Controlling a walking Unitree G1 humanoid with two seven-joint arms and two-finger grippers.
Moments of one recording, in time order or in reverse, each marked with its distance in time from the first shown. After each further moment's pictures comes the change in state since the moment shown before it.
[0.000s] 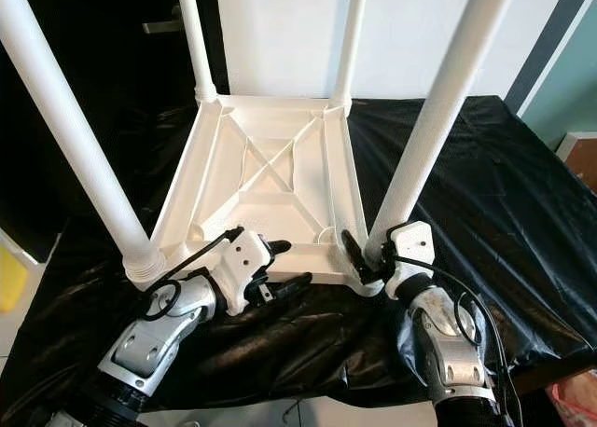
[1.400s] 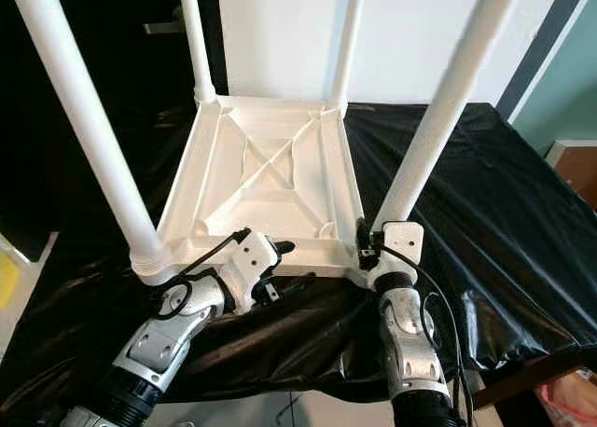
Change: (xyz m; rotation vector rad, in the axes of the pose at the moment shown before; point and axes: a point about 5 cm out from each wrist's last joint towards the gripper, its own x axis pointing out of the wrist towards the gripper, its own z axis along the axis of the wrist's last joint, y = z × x) left arm 0.010 0.003 -0.010 -0.039 -0.005 0.028; right arm 0.010 0.021 -0.011 0.154 0.007 -0.584
